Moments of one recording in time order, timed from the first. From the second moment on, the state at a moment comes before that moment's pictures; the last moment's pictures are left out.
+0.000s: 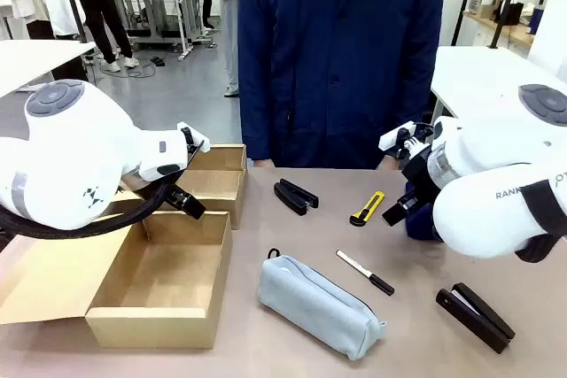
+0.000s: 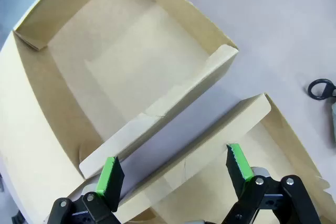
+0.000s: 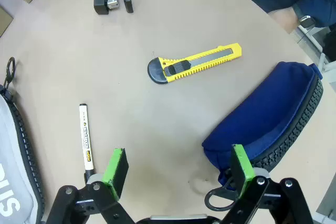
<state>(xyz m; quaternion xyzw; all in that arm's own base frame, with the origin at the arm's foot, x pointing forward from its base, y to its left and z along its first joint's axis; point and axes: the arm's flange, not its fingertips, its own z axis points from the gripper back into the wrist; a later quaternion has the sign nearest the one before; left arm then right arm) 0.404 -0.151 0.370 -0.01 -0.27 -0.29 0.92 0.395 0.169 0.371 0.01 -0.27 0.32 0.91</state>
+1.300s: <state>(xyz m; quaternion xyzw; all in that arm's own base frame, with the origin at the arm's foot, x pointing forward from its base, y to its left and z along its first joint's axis) 0.404 -0.151 0.370 -0.01 -0.27 -0.29 0.92 0.395 0.169 0.371 0.01 -0.27 0.32 0.91</state>
